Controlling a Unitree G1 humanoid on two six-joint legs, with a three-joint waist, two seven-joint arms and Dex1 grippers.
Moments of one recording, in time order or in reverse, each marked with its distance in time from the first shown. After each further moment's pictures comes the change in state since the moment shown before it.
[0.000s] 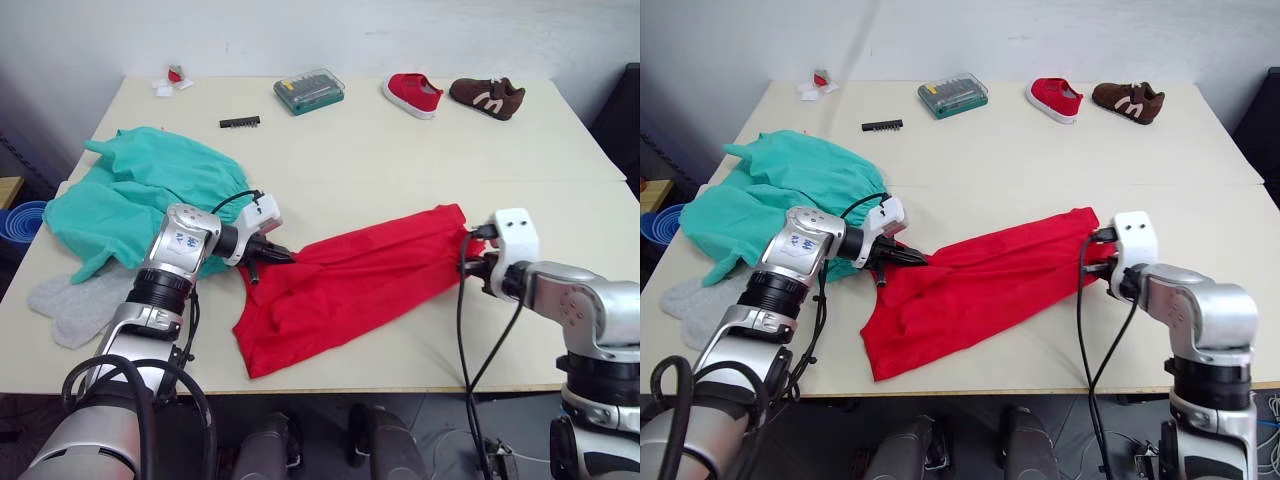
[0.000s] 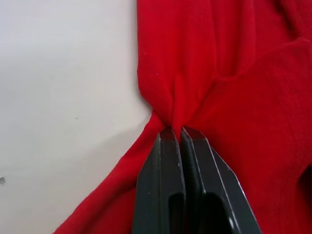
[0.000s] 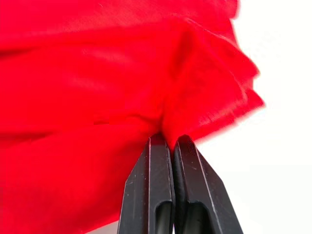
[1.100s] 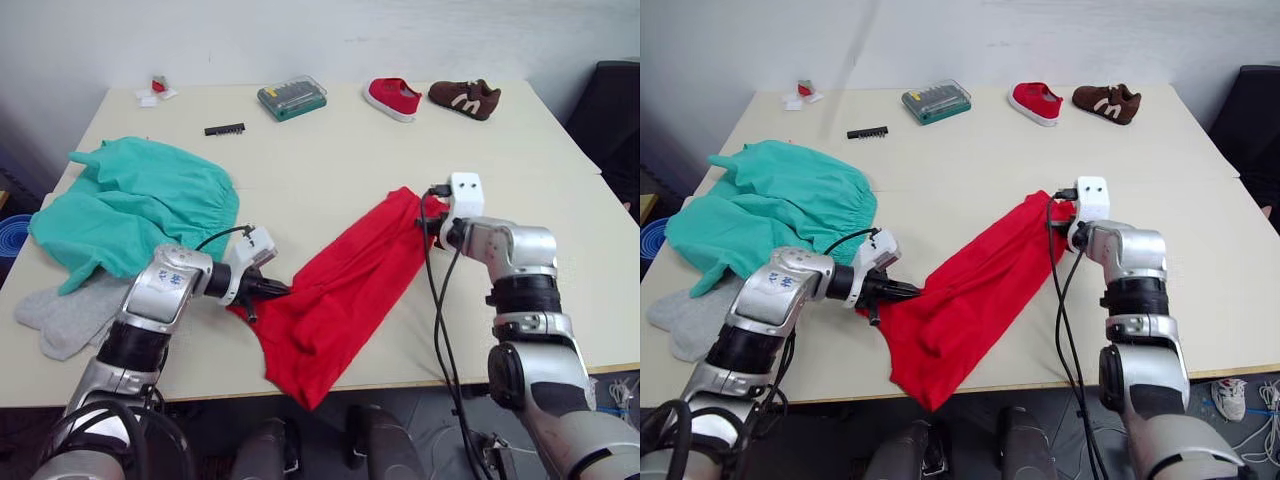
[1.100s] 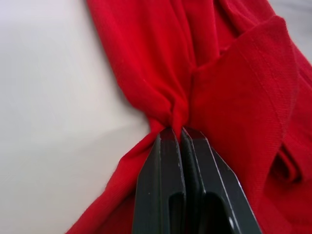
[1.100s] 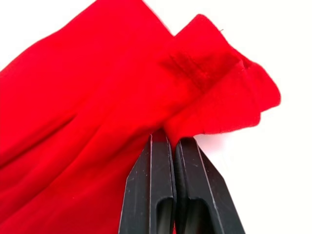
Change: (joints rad) left arm 0.329 0.084 0.023 -0.616 -0.208 0.530 0.150; right arm -0.502 0.218 0.140 0.909 -0.235 -0.515 -0.005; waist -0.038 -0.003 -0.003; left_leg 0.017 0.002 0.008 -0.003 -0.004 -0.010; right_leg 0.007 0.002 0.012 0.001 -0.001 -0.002
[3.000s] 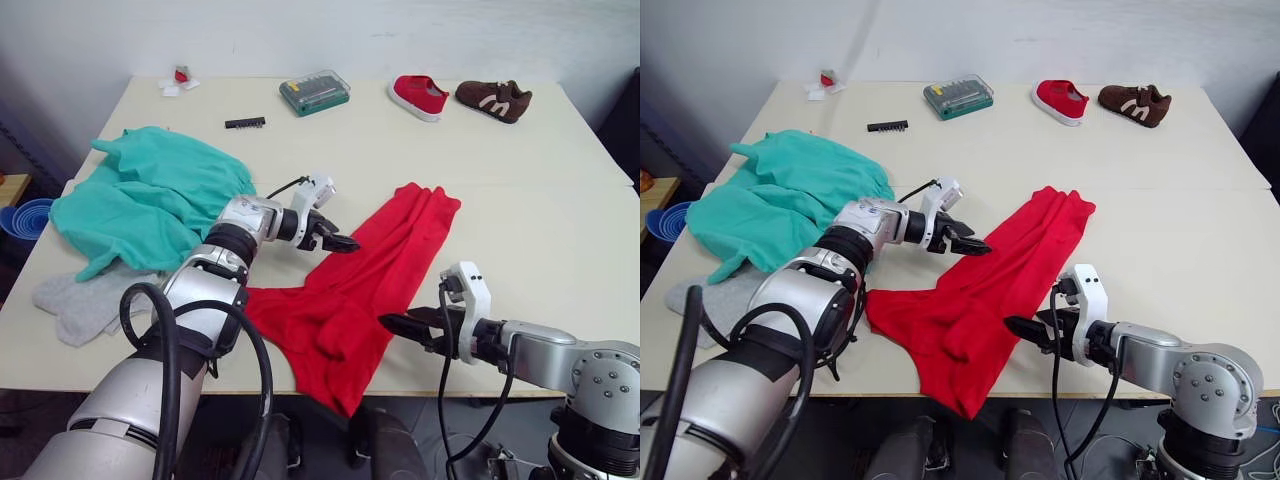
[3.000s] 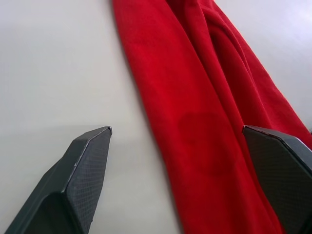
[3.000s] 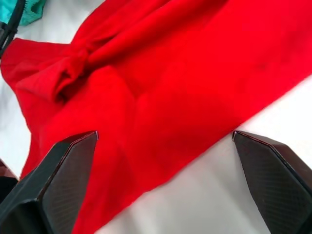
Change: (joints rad) left arm -0.762 -0.397 0.012 1.368 0.071 -0.573 0.106; right arm 0.724 -0.029 -0.273 -1.118 1.057 0.706 -0.271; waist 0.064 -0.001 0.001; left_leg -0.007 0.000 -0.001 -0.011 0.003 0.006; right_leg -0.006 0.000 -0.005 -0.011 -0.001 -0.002
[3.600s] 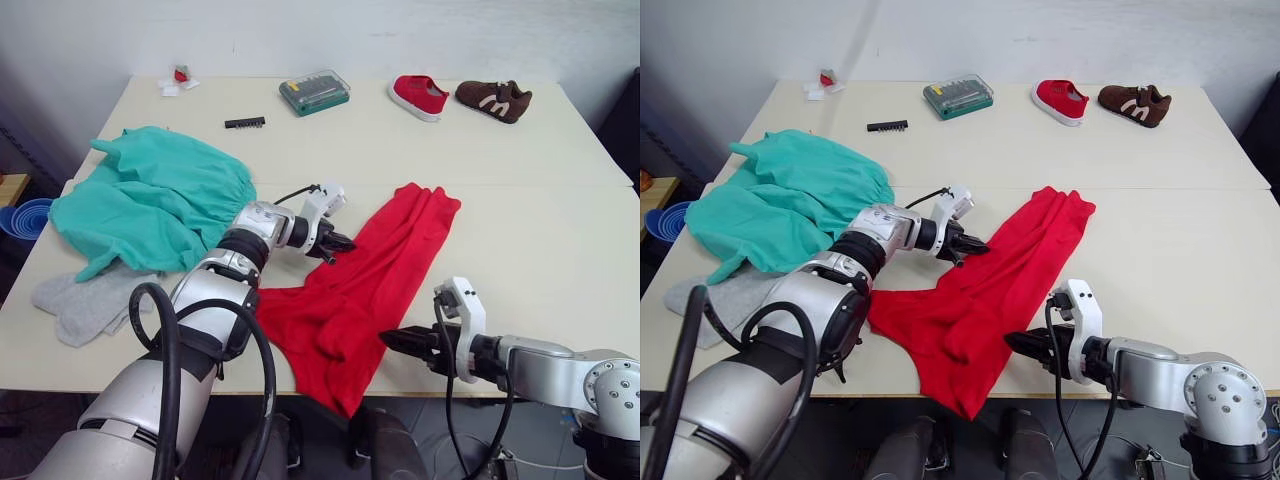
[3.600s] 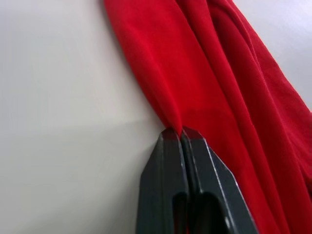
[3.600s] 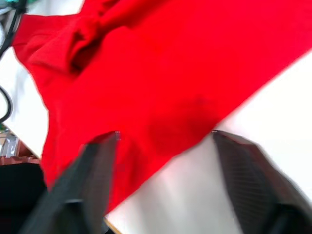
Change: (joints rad) left arm 0.000 -0.053 0.043 0.032 0.081 -0.009 0.032; right arm 0.112 -0.237 0.227 0.074 0.436 -0.299 -0.316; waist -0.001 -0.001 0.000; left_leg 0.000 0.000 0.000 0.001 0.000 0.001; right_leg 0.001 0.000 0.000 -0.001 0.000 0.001
